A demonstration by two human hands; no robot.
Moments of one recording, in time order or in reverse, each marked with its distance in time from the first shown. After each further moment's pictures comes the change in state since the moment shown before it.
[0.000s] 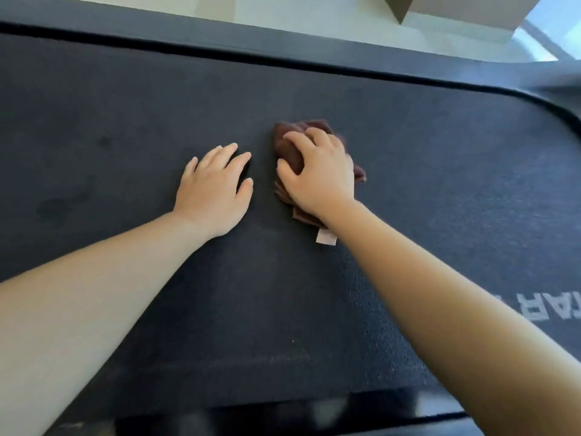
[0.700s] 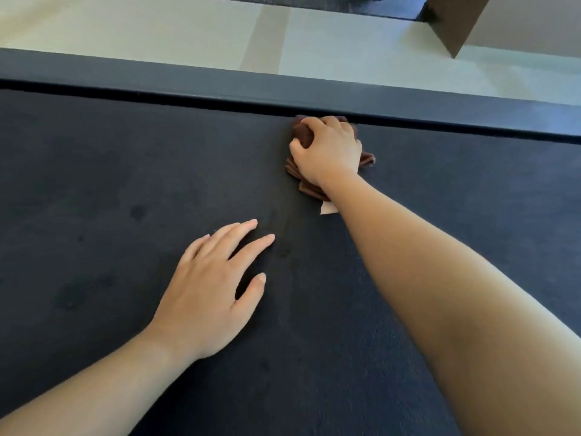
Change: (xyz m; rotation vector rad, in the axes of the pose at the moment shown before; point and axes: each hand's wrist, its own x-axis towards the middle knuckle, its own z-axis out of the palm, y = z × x) left_hand -0.017 -0.029 -0.017 -0.014 -0.012 0.046; right_hand 0.174 -0.017 0.049 0.059 0.021 0.049
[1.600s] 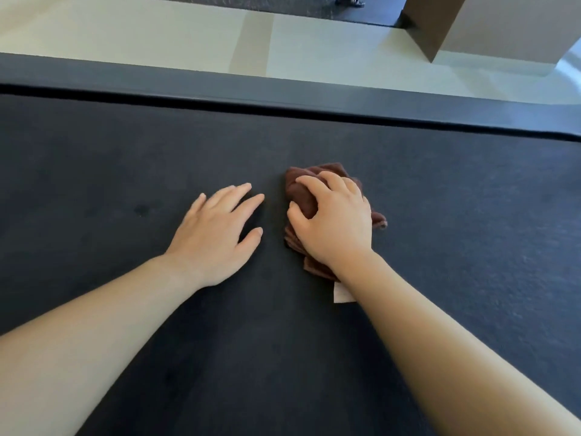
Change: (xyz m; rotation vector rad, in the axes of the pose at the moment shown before) left_hand 0.049 -0.026 -0.014 0.078 -0.057 0.029; right_hand -0.127 -0.011 -0.027 -0.006 -0.005 -0.042
